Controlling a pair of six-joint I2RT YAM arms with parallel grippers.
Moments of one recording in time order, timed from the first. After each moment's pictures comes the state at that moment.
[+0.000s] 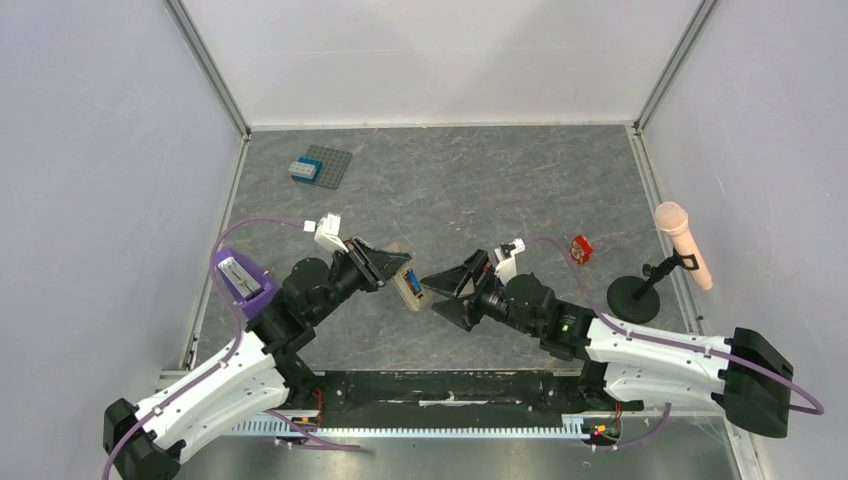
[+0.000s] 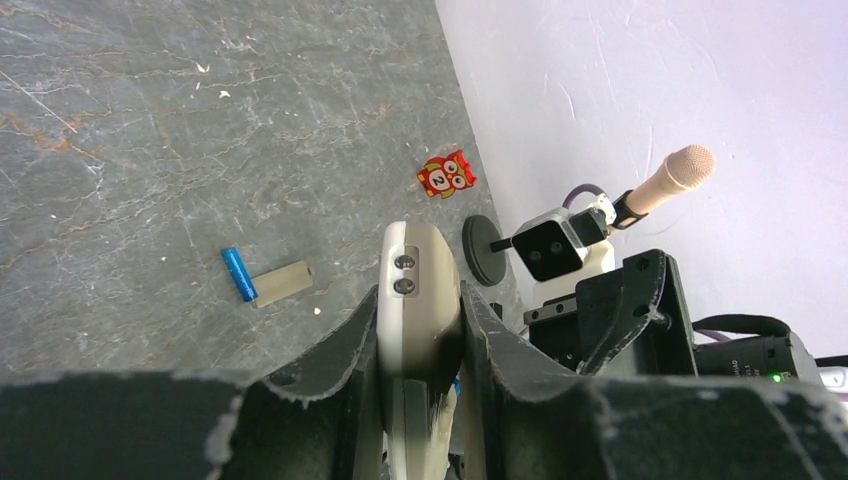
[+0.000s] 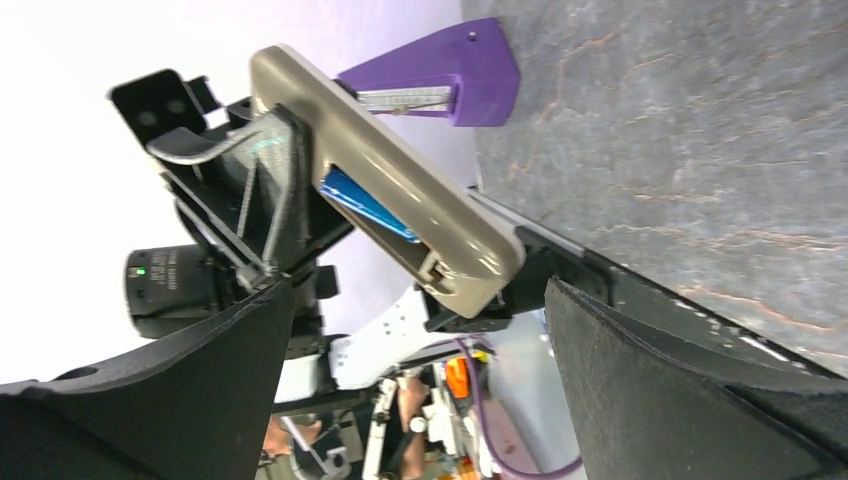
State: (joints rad) left arm -0.76 0.65 0.47 0.05 -0.07 -0.96; right arm 1.10 0.97 0.47 0.27 0.12 1.58
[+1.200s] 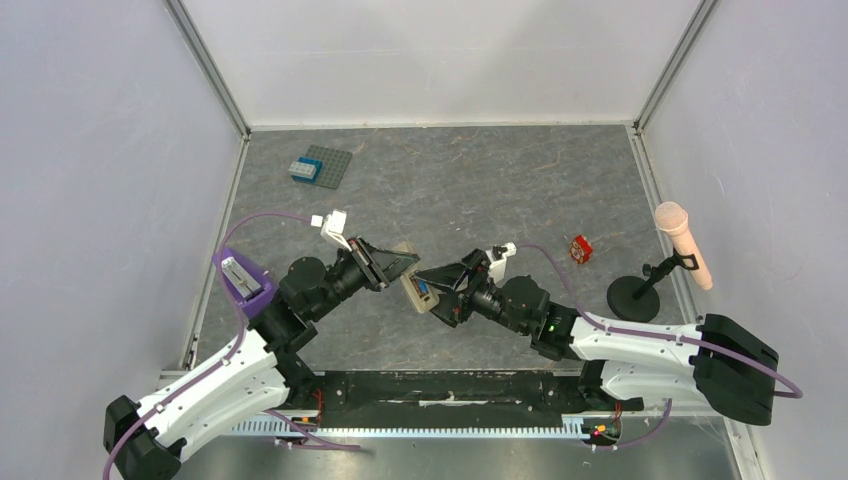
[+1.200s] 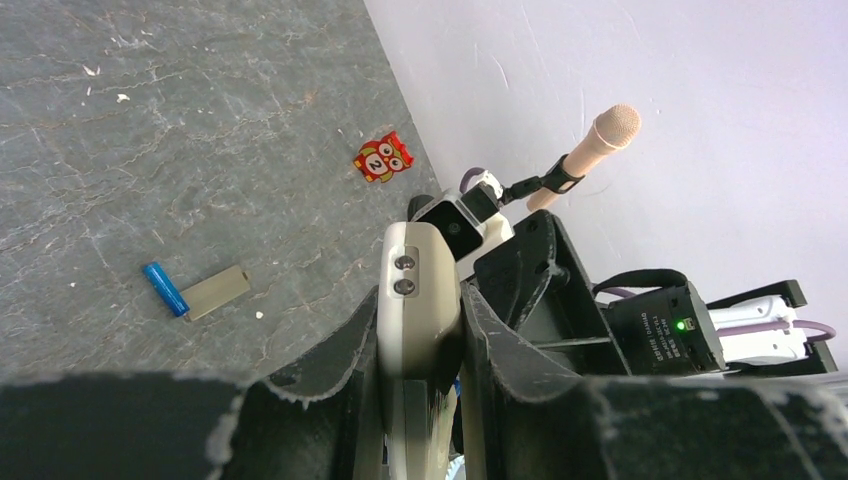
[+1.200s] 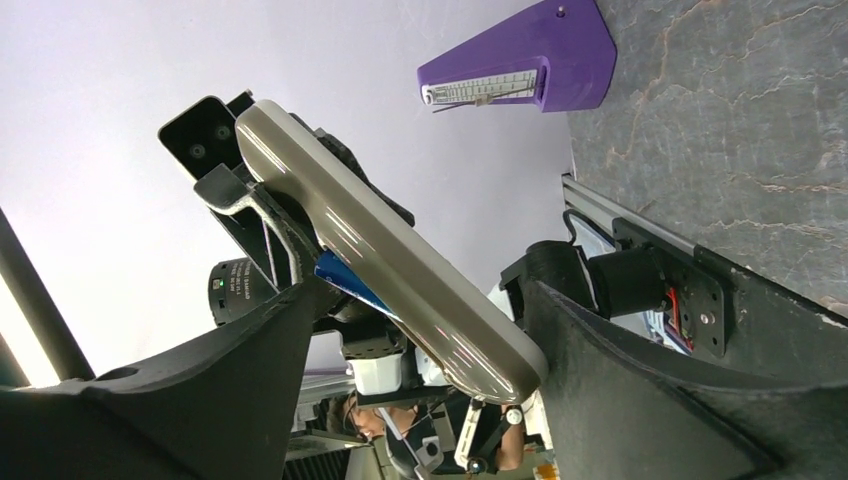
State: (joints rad) left arm -0.76 0.67 0.47 0.17 0.06 -0.96; right arm 1.09 1.10 0.42 0.59 0.10 1.76
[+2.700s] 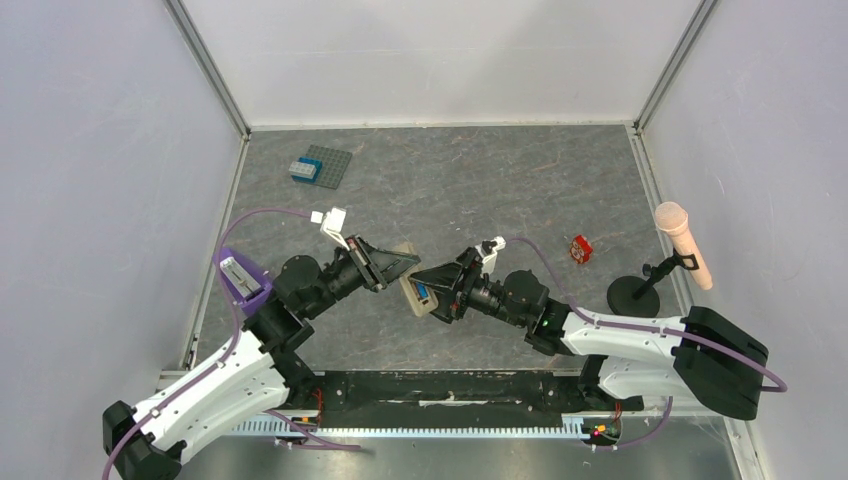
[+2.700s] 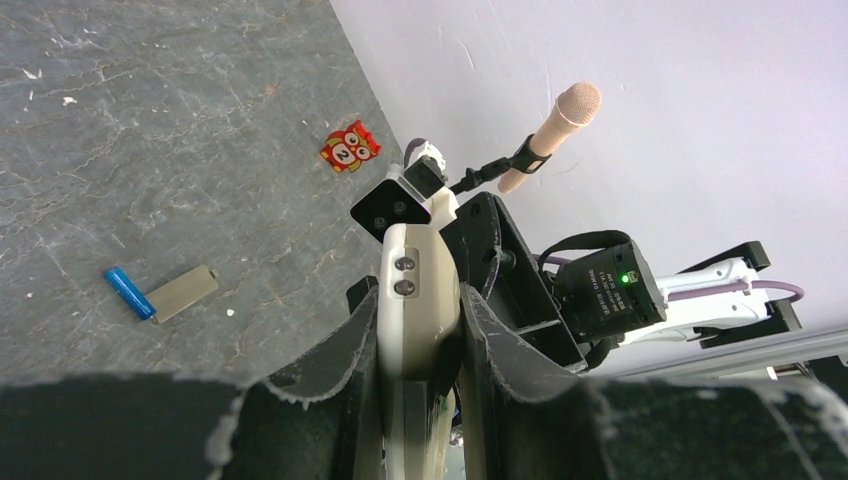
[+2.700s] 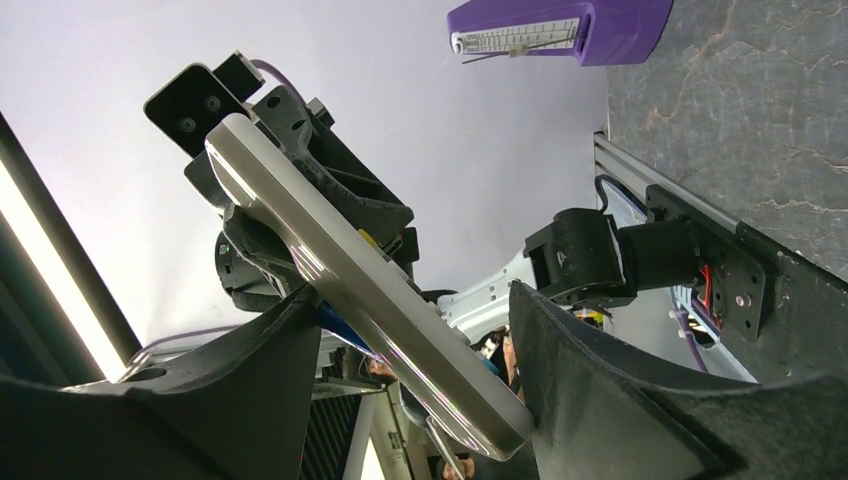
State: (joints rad) left arm -0.75 0.65 0.50 0.16 0.14 -0.95; right arm 1.04 1.18 0.42 0.74 -0.06 1.76
